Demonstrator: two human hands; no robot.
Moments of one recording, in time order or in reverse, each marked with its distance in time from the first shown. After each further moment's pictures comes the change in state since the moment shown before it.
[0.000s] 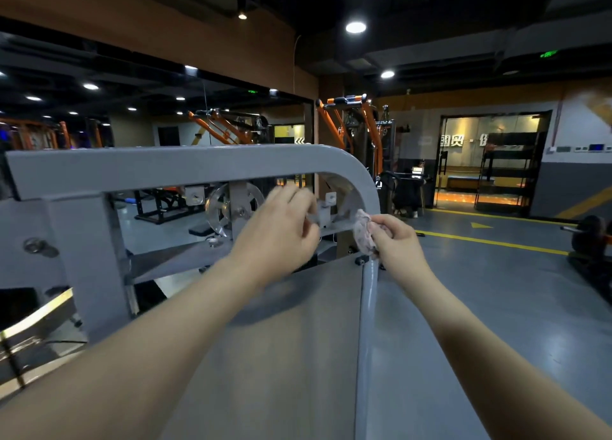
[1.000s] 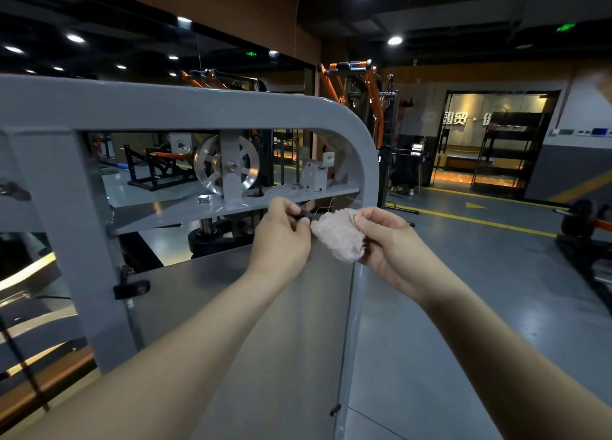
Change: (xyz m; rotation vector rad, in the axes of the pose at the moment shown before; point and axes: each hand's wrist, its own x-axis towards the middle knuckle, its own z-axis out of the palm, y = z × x) left_hand -0.048 0.026 0.065 -0.693 0.096 -0.663; right_hand -0.057 -0.005 -0.004 0.515 -0.385 0.256
